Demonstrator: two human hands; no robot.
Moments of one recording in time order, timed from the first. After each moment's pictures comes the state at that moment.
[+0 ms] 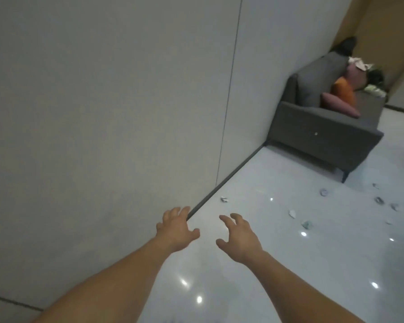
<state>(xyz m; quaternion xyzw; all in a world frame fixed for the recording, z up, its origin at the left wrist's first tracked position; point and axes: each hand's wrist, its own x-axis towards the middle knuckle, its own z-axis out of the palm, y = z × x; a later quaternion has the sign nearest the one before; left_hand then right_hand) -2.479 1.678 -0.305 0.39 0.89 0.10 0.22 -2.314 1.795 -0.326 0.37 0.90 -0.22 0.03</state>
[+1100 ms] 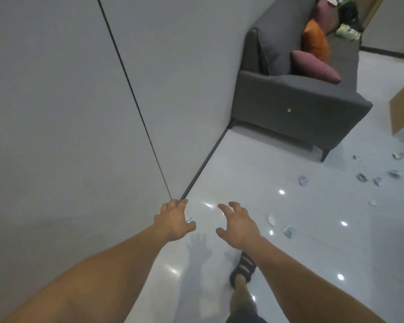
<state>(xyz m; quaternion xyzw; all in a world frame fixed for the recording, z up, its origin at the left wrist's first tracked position) -2.596 2.234 -0.386 0.48 0.82 -0.01 0.30 -2.403 2.308 -0.399 0.47 0.84 -0.26 0.10</state>
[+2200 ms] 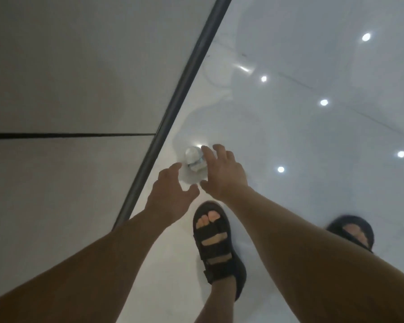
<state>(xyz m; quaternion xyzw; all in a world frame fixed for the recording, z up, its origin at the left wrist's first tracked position) -2.712 2.410 -1.011 0.26 0.85 0.03 0.45 -2.605 2.489 -1.085 0.39 0.82 -0.38 0.19</state>
